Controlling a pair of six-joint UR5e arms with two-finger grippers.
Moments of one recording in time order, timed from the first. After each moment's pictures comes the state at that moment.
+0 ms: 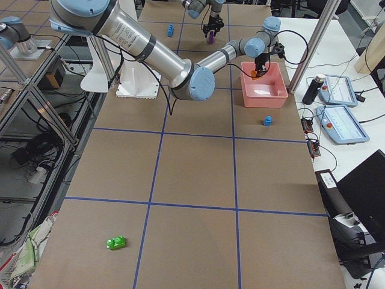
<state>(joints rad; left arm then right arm) -0.94 -1.64 -1.59 -1.87 -2.23 0.37 0.93 -0.47 1.00 -1.37 2.23 0.75</state>
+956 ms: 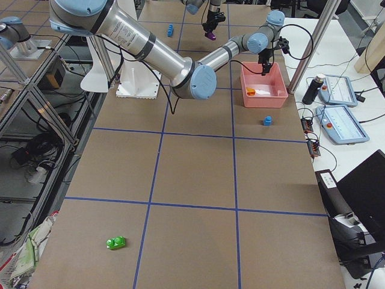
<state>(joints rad) -0.95 -1.65 -1.80 -1.78 -2.36 0.02 0.97 -0.49 1.07 -1.44 2.24 0.75</state>
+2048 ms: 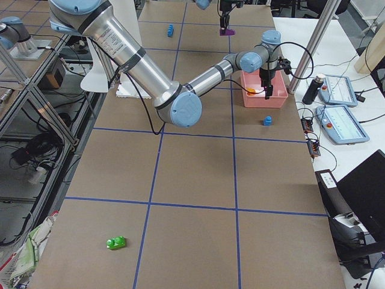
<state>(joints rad) -0.97 -2.19 -1.67 -1.87 -2.35 -0.78 1.02 -0.79 1.29 -1.43 2.02 0.67</state>
